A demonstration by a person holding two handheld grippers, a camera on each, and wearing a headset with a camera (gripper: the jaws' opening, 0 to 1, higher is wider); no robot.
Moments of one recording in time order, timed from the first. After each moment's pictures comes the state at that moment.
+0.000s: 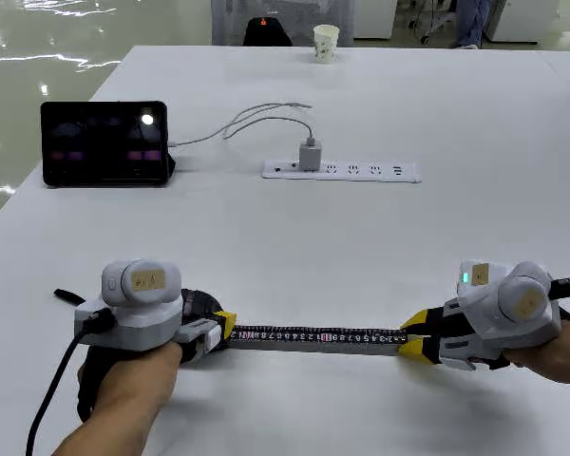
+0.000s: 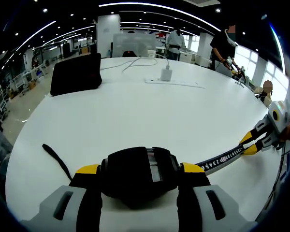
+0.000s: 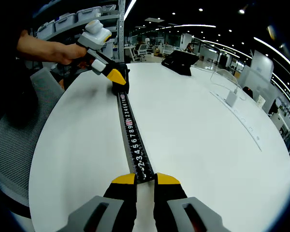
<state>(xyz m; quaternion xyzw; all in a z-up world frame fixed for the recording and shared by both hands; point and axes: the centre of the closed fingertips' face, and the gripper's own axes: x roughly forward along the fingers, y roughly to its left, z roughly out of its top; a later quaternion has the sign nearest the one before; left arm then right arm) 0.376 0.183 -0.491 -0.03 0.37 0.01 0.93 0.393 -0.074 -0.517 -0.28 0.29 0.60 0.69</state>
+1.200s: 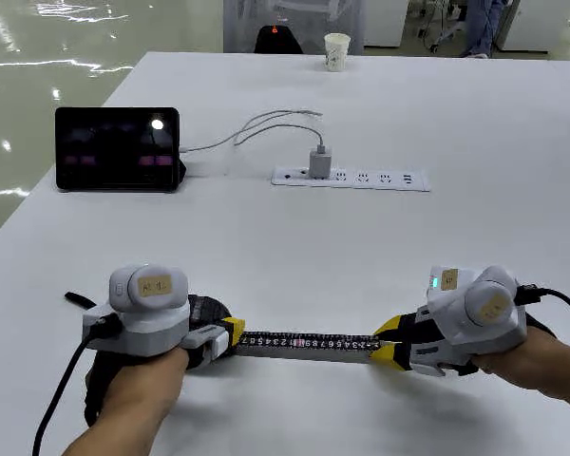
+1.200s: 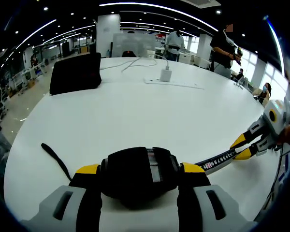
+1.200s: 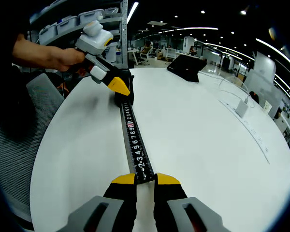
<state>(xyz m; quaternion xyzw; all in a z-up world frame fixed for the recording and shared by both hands) 0.375 0.183 -0.492 -0.04 0.36 0.00 0.93 0.387 -0.029 -0.516 -0.27 0.28 0.62 0.68</state>
